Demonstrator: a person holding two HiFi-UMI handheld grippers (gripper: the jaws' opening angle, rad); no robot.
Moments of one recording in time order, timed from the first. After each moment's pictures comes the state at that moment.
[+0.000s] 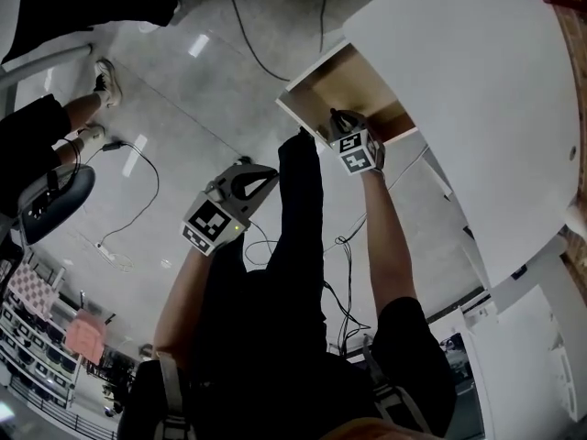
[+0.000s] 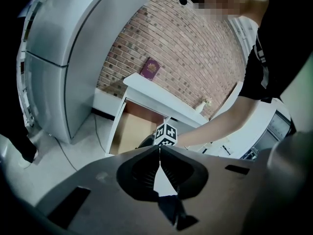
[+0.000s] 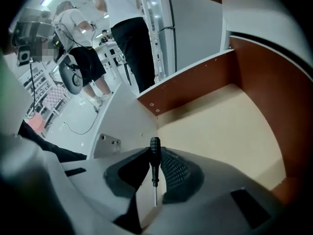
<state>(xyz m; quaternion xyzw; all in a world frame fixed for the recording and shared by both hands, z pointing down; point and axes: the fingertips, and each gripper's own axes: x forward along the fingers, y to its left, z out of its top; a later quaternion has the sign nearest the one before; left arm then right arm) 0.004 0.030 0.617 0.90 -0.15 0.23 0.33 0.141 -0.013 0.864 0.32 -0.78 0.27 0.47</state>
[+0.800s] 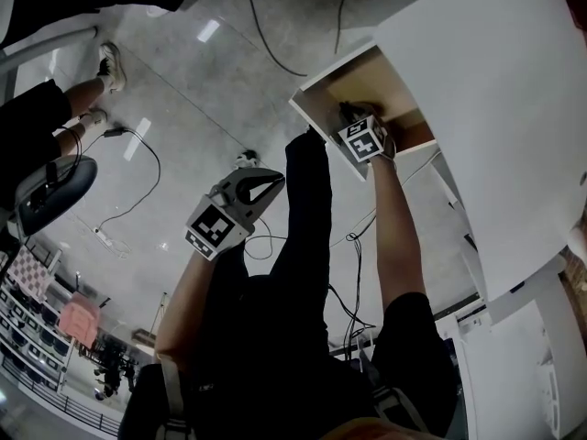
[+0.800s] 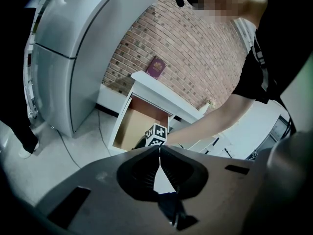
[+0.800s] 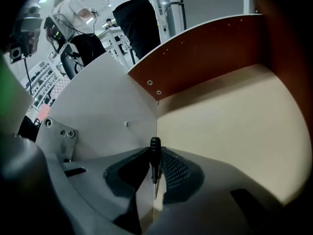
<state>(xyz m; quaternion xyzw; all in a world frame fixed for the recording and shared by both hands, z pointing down) -0.006 0.031 0.637 0.89 -0.17 0.22 0.35 0.138 -0.016 0.929 0.24 -0.76 0.29 0.53</state>
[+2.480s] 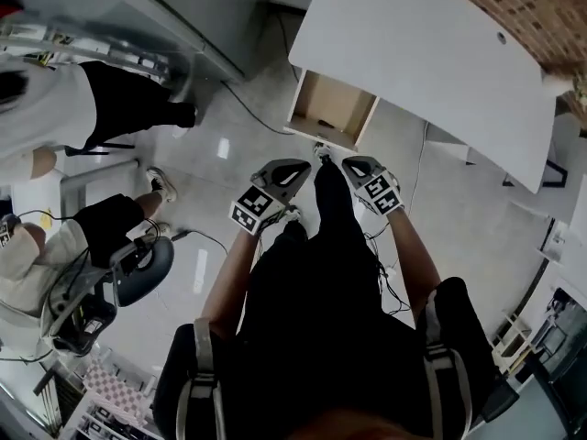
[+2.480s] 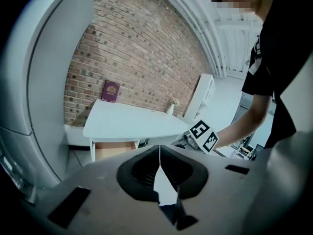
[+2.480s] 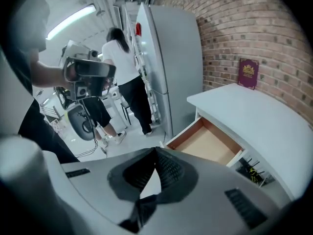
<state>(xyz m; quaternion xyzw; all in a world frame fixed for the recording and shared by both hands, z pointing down) 0.015 0.051 0.445 0.96 -0.01 0.20 0.19 0.093 0.098 0.570 0.45 -0.79 0.28 0.30</state>
